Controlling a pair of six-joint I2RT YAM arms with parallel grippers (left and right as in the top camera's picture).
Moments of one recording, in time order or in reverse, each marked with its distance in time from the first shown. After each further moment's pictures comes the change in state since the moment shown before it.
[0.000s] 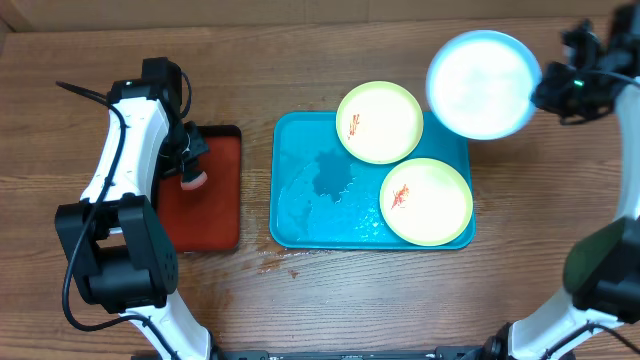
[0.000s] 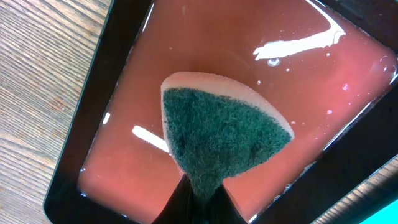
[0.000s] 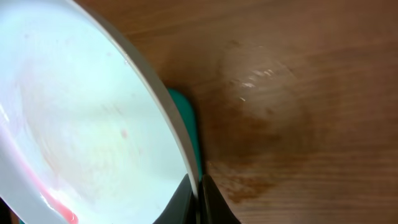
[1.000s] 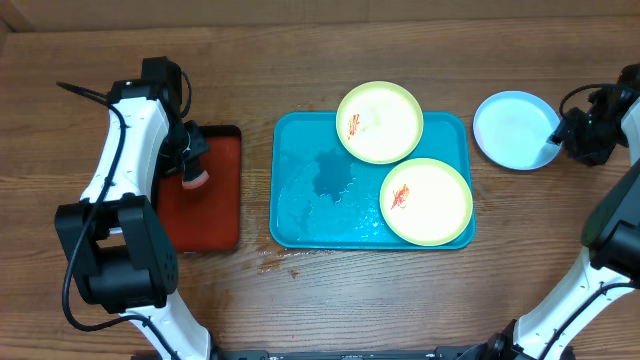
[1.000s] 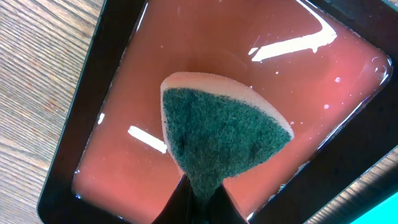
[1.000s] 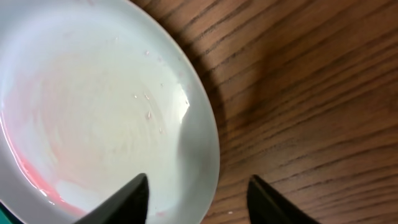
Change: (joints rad) left arm 0.000 0.000 0.000 0.008 0.015 0.001; right arm -0.184 0.285 -0.142 0.223 0.169 0.139
